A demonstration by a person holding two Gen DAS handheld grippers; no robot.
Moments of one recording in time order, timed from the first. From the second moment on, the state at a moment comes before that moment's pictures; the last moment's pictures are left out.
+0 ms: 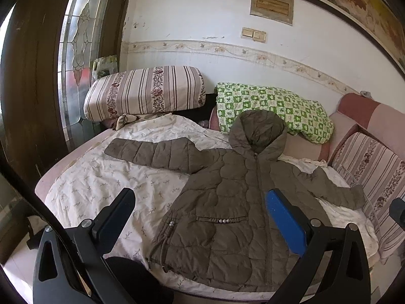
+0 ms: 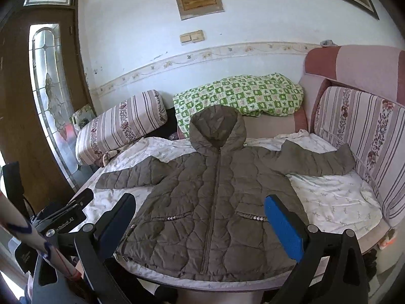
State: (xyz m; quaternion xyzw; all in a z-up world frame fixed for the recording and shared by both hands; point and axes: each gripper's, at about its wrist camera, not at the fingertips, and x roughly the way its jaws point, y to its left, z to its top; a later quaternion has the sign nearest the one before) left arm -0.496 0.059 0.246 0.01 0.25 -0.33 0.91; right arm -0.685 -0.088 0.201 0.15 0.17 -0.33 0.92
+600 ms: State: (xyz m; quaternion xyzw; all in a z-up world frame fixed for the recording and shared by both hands) left arm -0.496 0.051 0.240 0.02 0.24 -0.31 0.92; right arm -0.675 -0.097 0.186 0.15 0.18 -0.32 0.92
